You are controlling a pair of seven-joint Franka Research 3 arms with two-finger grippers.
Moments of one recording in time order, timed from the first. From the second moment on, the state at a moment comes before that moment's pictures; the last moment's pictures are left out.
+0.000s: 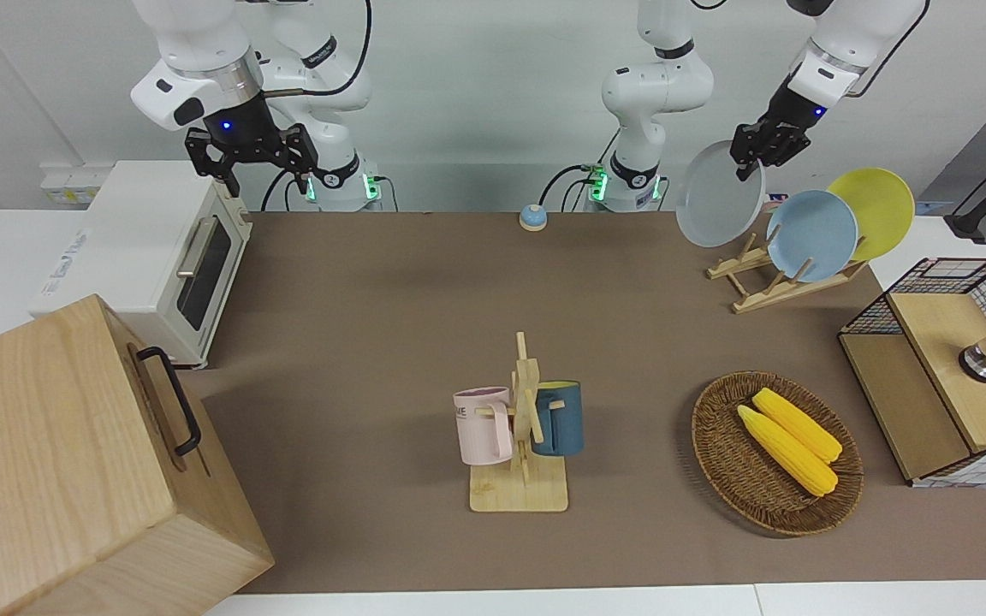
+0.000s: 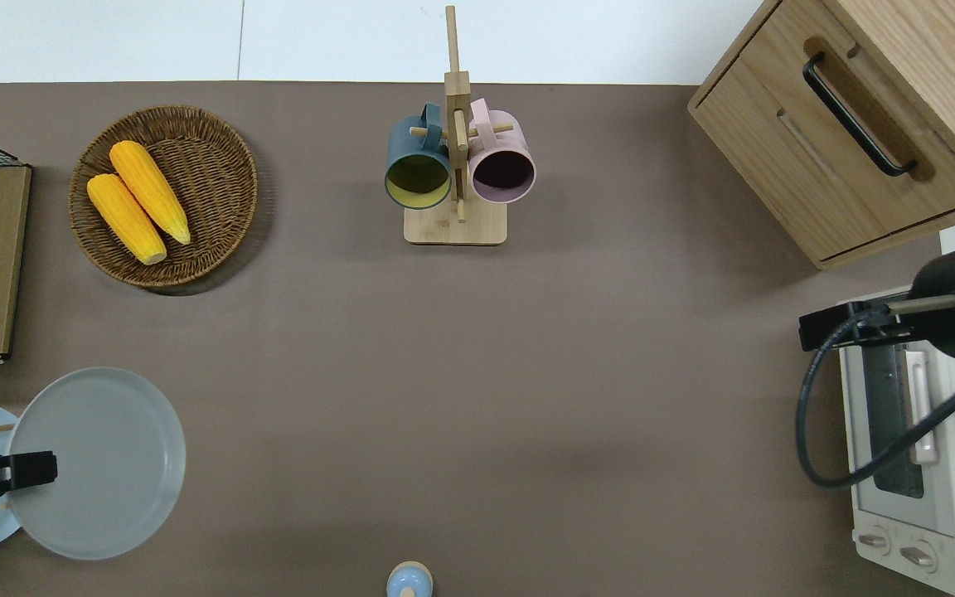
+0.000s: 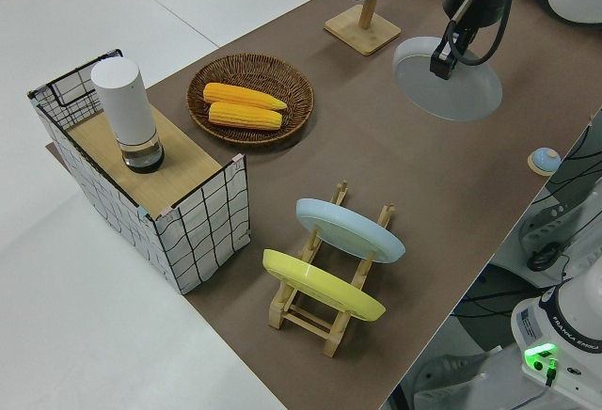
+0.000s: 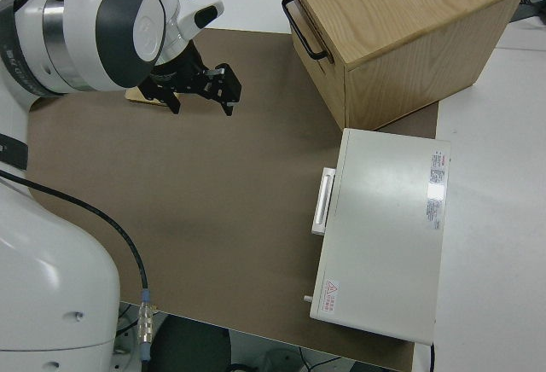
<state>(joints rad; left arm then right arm) 0.09 -0.46 0.06 -2.11 -0.23 1.64 0.04 -0.08 -0.02 0.19 -1.50 0.00 1.41 0.06</state>
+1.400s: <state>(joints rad) 0.09 -0.35 0.08 -2.37 -0.55 1.76 0.37 -0.08 -0.02 0.19 -1.50 0.00 1.41 0.06</state>
